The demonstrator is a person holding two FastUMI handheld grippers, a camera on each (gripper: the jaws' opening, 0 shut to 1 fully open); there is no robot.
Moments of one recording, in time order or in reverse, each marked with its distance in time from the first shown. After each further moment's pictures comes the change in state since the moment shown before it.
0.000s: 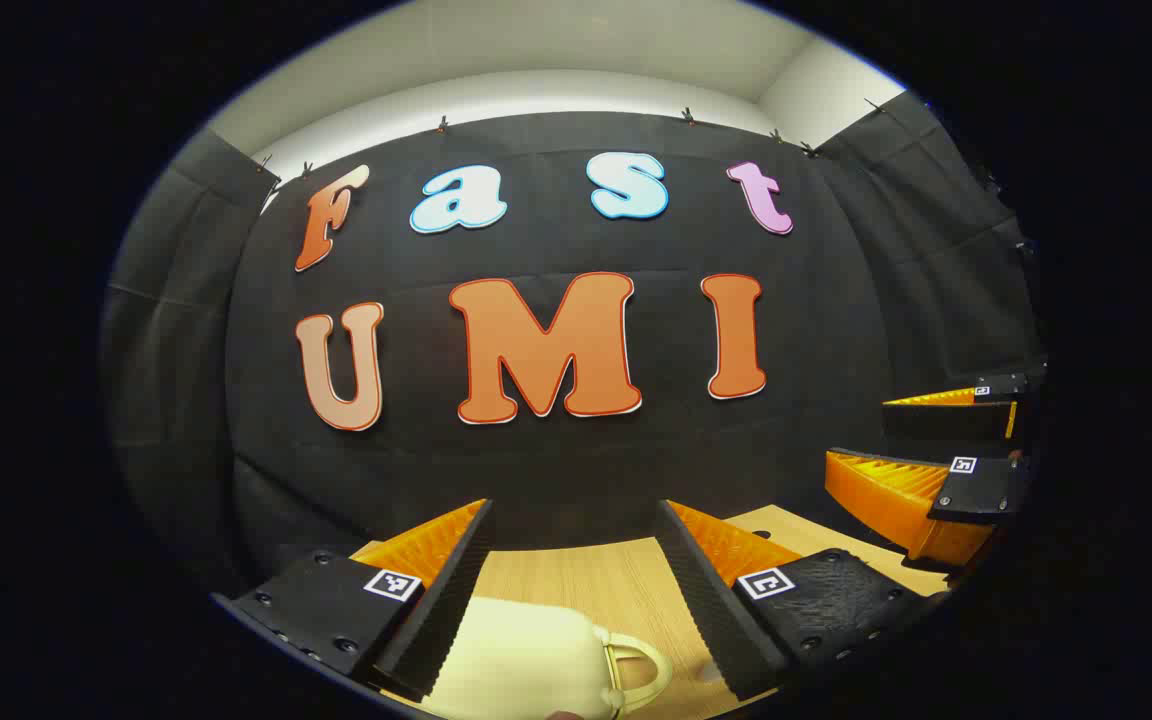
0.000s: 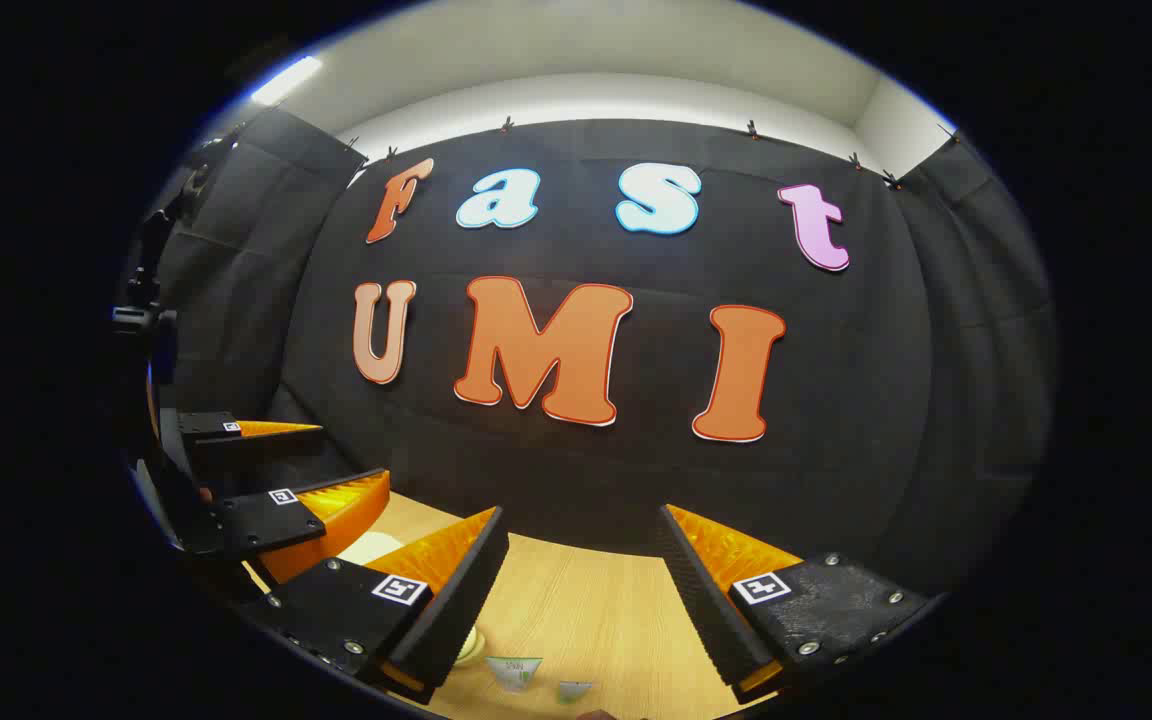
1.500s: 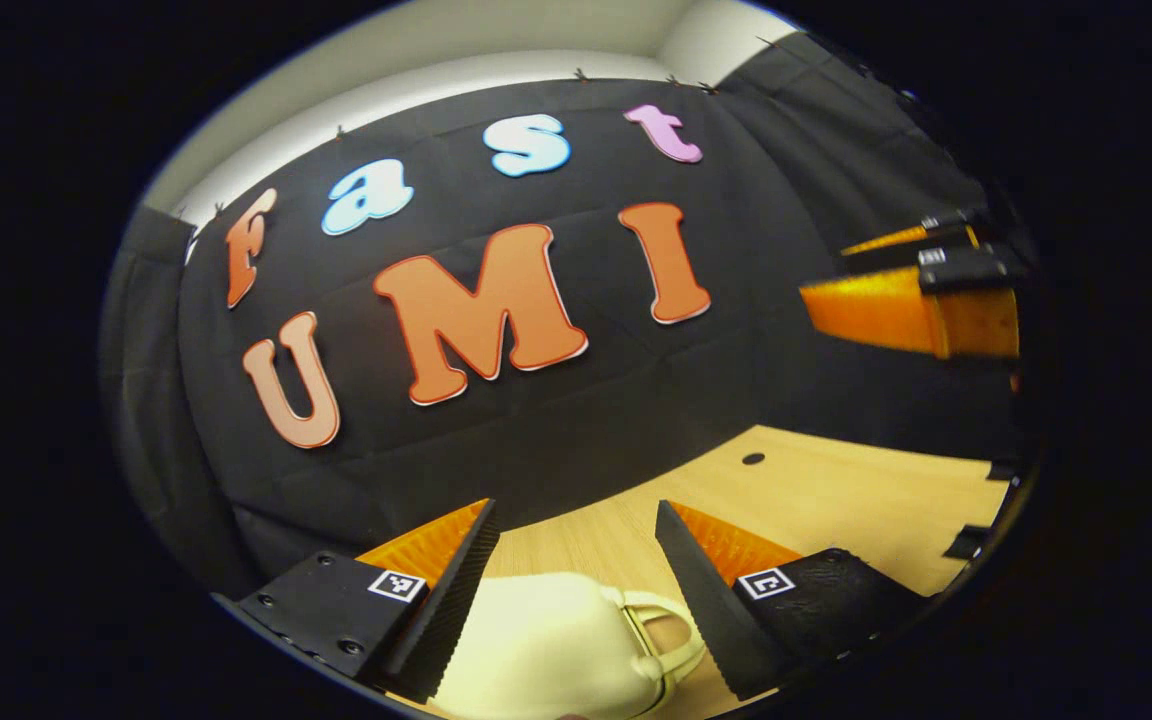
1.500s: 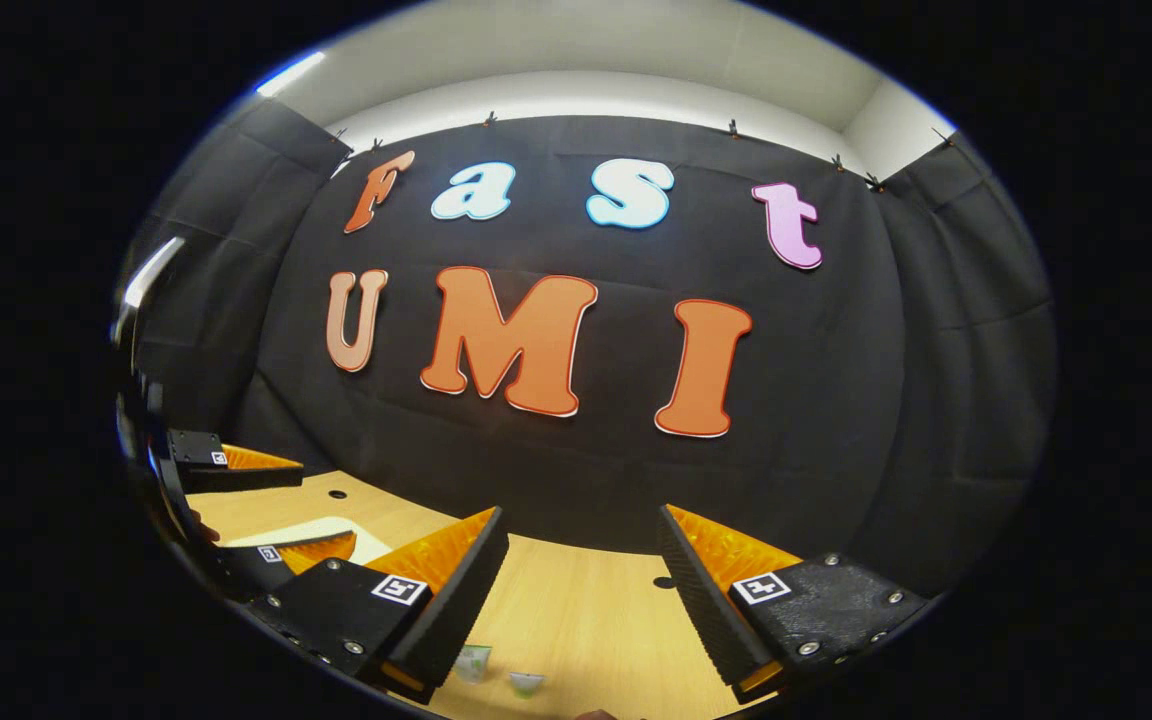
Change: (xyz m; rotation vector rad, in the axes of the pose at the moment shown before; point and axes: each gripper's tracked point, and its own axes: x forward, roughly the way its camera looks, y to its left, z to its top) left arm 0.003 -0.044 -0.082 0.291 0.113 -0.155; right arm -0.003 -0.049 -0.012 -0.031 0.009 -0.070
